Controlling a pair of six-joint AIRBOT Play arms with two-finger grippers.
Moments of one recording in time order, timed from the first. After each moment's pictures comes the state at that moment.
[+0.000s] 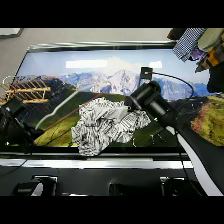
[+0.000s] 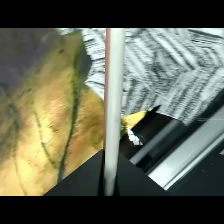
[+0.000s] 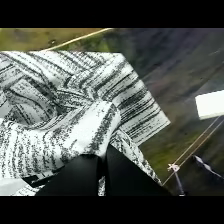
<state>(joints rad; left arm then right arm) 0.07 -0.56 0.89 1.16 -1.48 -0.73 0.59 -1.37 1.38 -1.91 1.28 2.40</state>
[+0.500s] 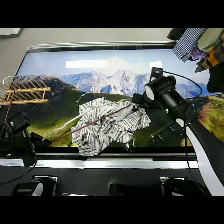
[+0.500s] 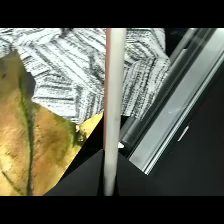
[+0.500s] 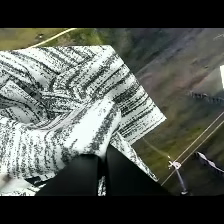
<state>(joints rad) 0.06 -0.51 0.83 1.02 -1.58 -0.58 0.45 -1.38 1.38 -1.78 1.28 2.32</state>
